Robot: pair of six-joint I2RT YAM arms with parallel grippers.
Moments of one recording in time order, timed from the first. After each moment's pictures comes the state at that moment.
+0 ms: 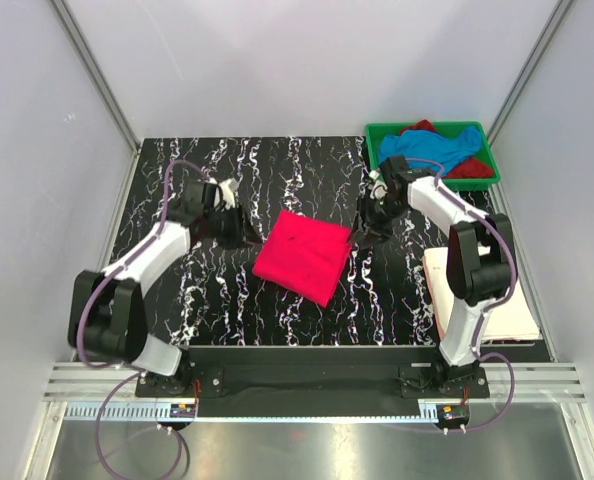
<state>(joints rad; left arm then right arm) -0.23 1.51 1.04 -0.44 0.46 -0.41 0.25 1.93 1.47 -0.87 -0.50 0.38</state>
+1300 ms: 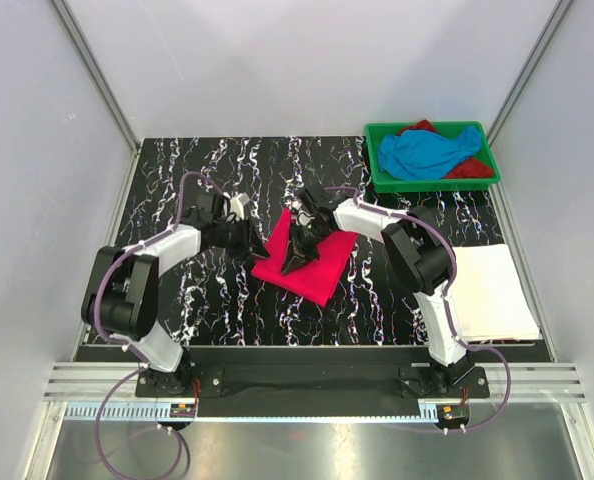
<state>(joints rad) -0.23 1.64 0.90 -0.27 0.64 -0.42 0.64 2.20 1.57 -0.59 -0.75 0.69</state>
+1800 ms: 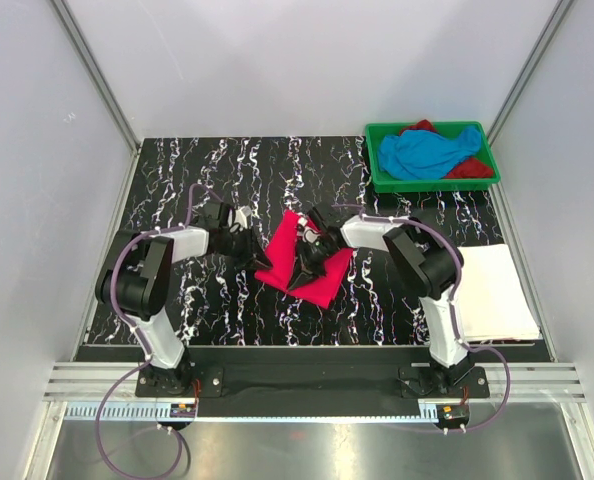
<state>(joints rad) -0.23 1.77 0.88 -0.19 0.66 -0.50 0.65 2.15 1.34 -0.39 -0.81 0.71</state>
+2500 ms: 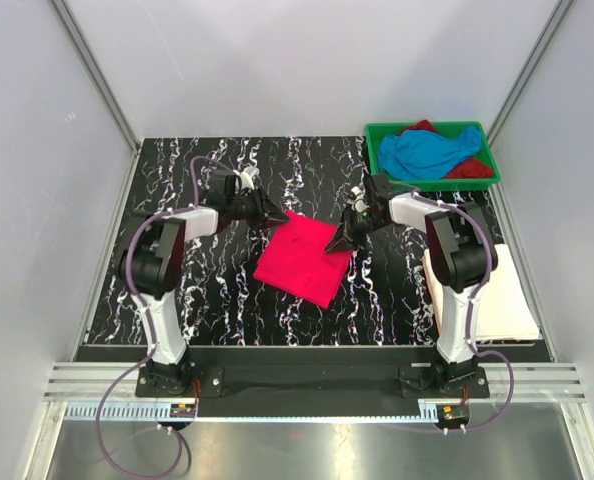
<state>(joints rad) -0.23 1.91 1.11 0.11 0.75 -0.72 0.32 2.03 1.30 -0.48 -0.81 0.62</state>
